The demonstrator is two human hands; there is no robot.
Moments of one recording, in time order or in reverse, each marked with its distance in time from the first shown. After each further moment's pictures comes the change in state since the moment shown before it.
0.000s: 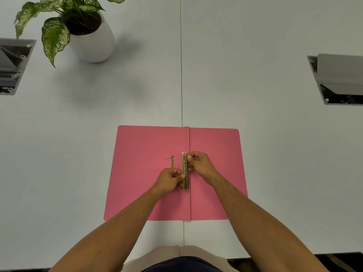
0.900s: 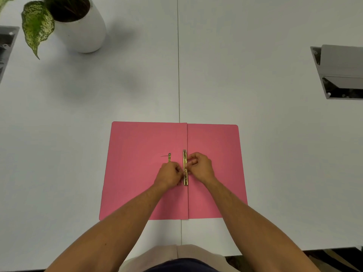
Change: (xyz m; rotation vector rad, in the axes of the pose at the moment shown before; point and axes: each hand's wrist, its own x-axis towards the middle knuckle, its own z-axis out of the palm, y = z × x) left_hand 0.021 0.010 0.010 0.470 0.110 0.033; right_hand 0.004 0.025 0.000 -0.271 0.208 0.008
